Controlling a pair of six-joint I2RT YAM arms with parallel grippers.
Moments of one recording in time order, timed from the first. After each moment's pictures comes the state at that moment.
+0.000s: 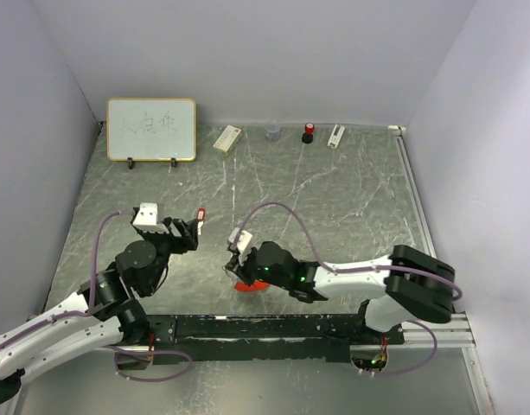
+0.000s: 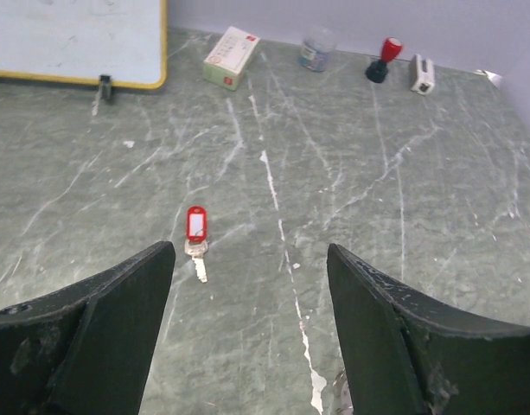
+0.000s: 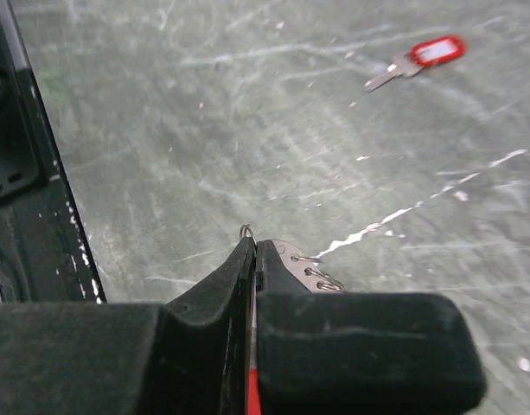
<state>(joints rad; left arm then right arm) -0.98 0.48 0.48 -0.15 -0.80 -0.39 1.21 1.48 0.58 0.51 0.05 0.07</state>
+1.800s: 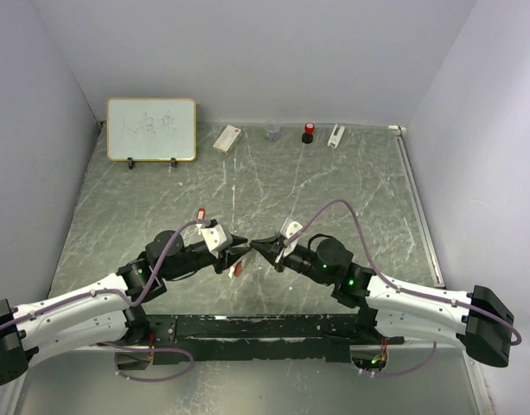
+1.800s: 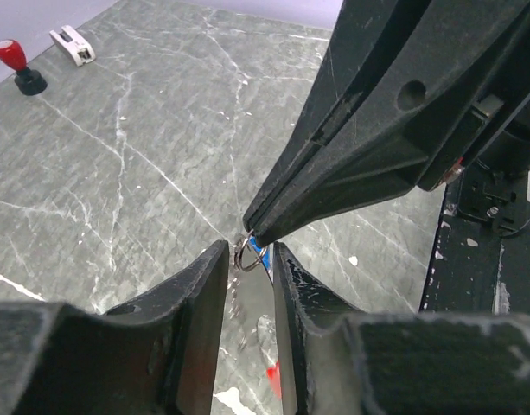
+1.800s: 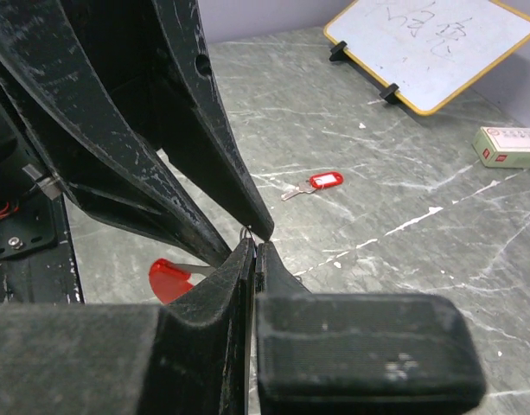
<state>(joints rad) -0.97 0.82 0.42 0.32 0.15 0.06 1.08 0.90 0.40 0.50 -0.01 -0.09</state>
